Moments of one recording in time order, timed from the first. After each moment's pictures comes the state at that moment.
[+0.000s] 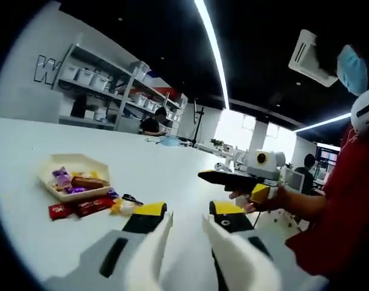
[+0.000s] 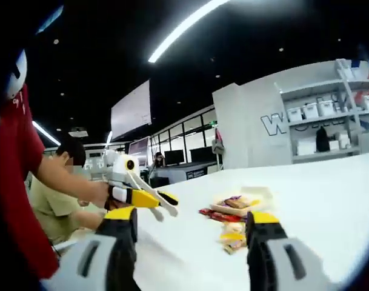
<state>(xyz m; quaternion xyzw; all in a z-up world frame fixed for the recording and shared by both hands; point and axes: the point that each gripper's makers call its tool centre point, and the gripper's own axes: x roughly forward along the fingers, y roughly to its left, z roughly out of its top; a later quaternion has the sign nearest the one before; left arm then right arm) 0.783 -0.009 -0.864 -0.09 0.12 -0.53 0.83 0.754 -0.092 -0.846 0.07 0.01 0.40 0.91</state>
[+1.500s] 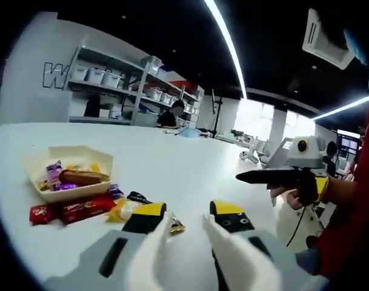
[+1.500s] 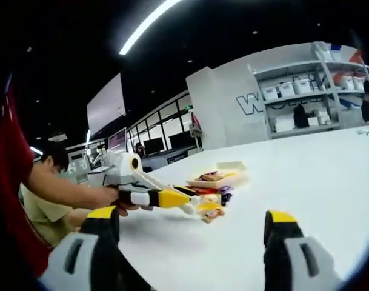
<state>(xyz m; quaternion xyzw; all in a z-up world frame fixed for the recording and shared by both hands) 0.829 -0.072 -0.910 -0.07 0.14 -0.49 0.85 0.752 -0.132 -0.881 0.10 0.09 0.34 0.93</state>
